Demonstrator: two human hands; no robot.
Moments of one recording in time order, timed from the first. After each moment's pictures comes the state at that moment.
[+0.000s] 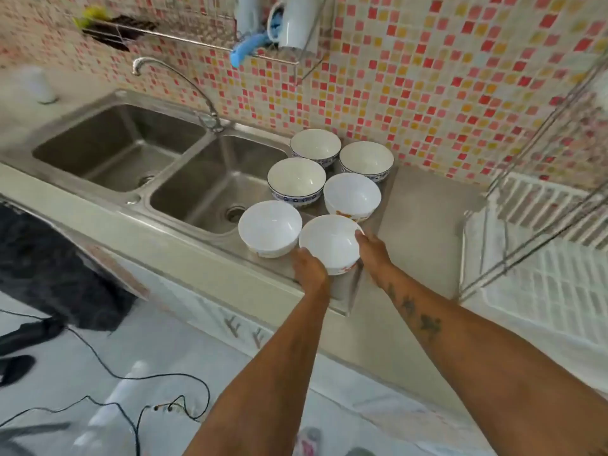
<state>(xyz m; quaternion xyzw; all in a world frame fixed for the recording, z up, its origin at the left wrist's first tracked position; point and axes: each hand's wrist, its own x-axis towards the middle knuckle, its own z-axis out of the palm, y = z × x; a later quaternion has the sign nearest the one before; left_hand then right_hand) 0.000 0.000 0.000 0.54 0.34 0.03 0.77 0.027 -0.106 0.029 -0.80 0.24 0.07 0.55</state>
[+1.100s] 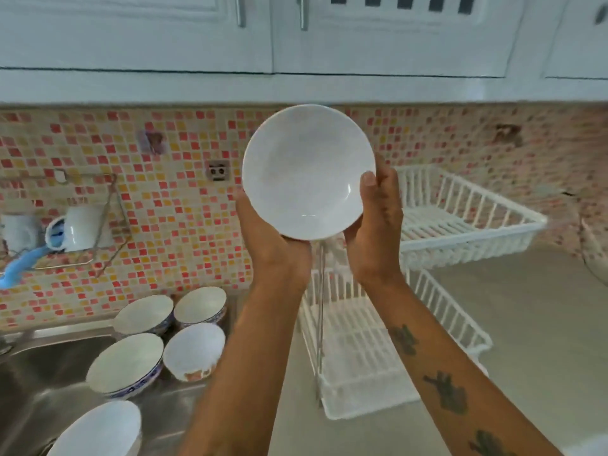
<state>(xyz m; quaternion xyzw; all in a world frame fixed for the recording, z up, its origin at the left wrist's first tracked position) -0.078 -0.150 0.375 0.27 -0.19 -0.12 0.94 -0.123 -0.231 0.363 -0.55 -0.05 -0.53 0.64</state>
